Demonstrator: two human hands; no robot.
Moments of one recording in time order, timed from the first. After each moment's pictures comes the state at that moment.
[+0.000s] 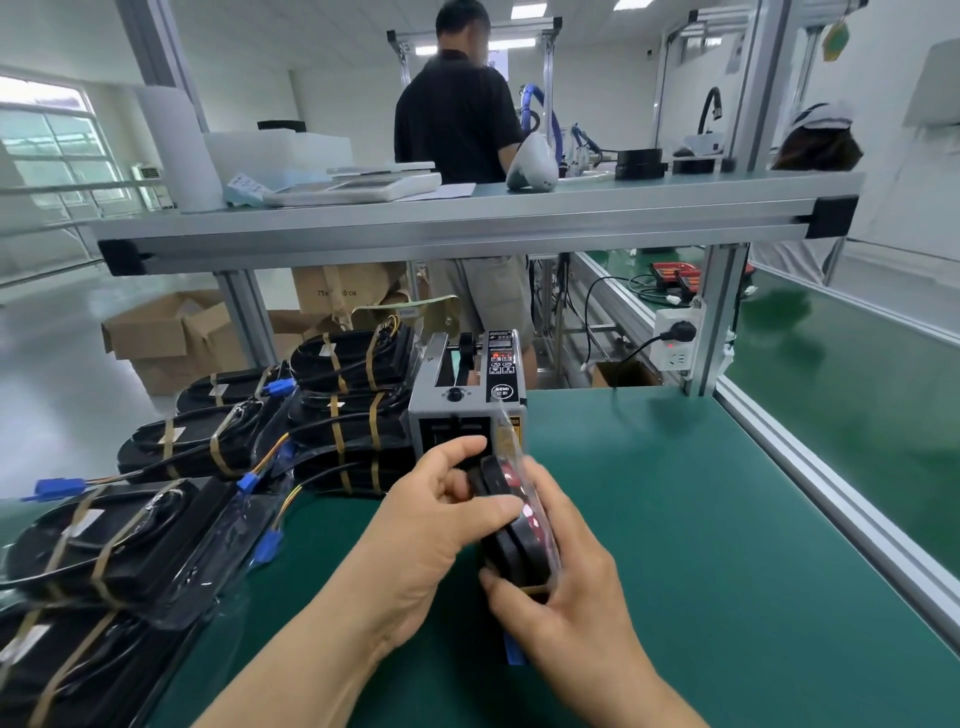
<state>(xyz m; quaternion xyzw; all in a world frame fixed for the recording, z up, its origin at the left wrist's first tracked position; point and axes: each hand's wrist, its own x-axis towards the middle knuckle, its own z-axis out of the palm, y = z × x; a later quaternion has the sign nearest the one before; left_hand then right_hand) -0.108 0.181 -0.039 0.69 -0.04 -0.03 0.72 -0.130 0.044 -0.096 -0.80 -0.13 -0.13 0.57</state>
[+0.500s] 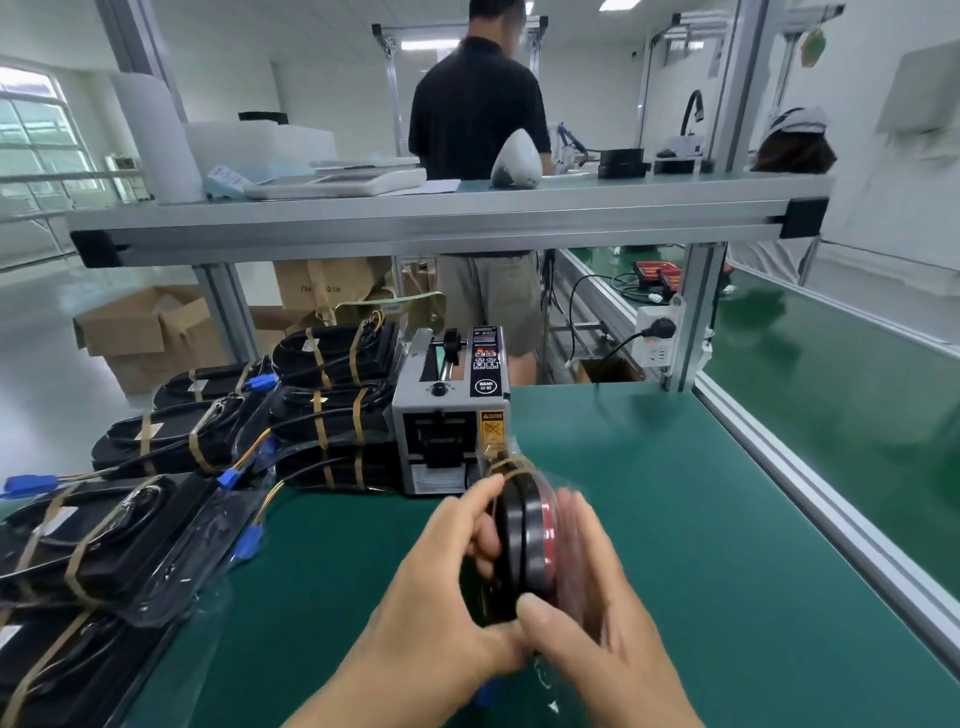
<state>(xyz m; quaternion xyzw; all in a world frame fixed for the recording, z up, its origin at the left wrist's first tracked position) -0.144 0.174 -0.078 0.83 -0.20 0.07 0.51 -0.162 0.015 -0.122 -0.68 -0.12 -0.05 0.72</state>
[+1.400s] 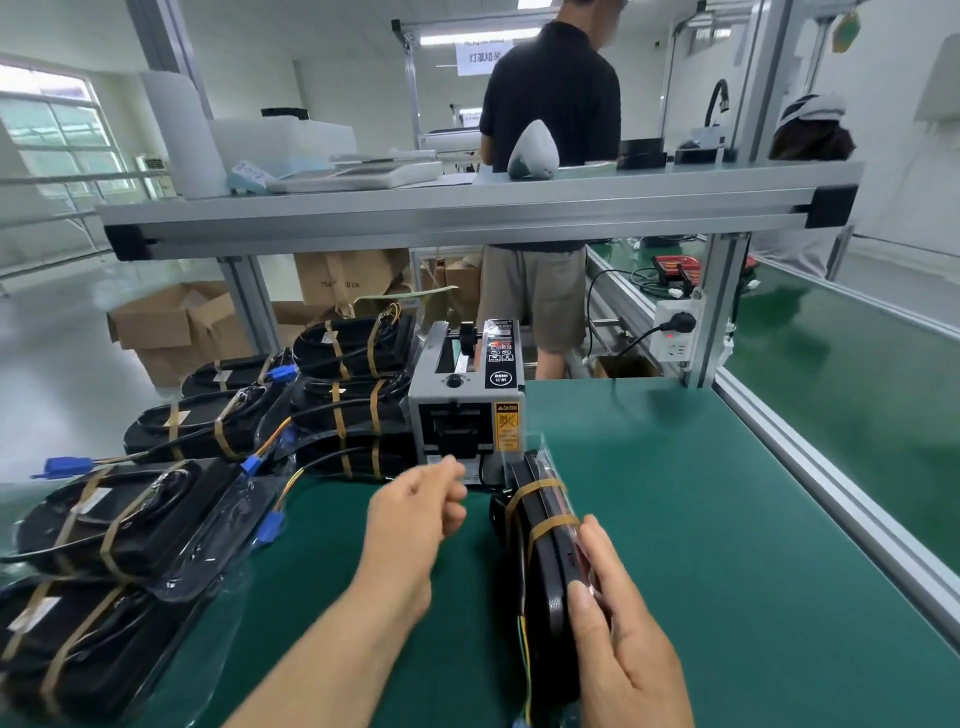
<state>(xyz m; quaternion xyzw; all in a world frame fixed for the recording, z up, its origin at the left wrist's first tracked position) -0.081 0.180 -0.090 0.67 0.12 0.08 0.73 -0.180 0.032 -0.125 -0.75 0.02 -0.20 0.63</state>
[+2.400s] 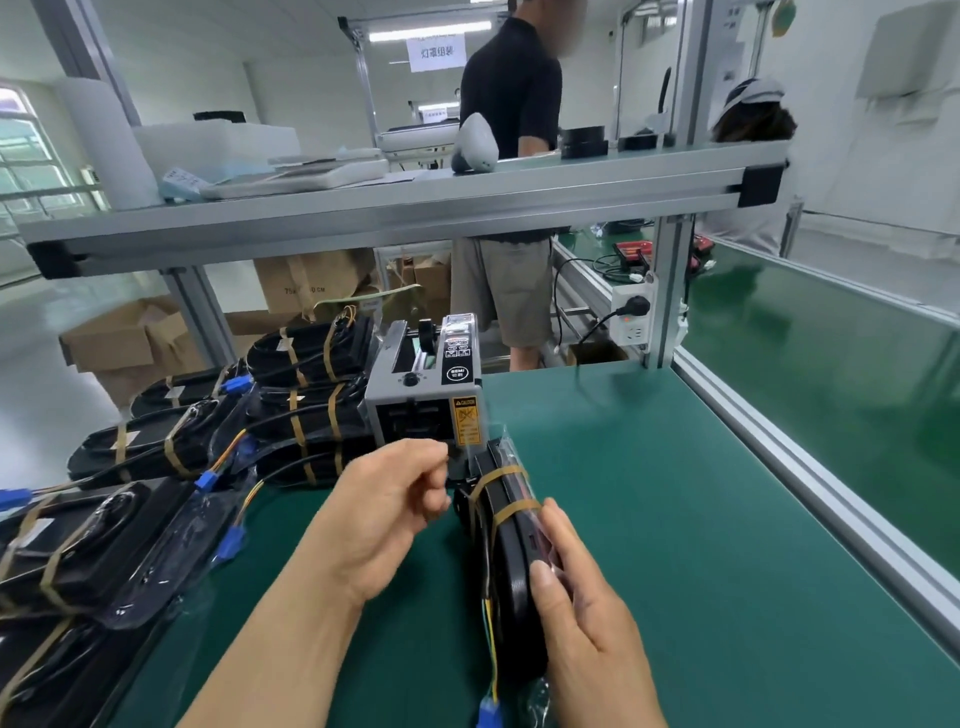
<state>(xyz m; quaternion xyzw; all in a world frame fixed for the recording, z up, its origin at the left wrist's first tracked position) -0.087 0.175 -0.052 0.62 -0.03 -0.08 0.78 -0.179 0.021 -0.122 -0.73 0.01 -0.14 0.67</state>
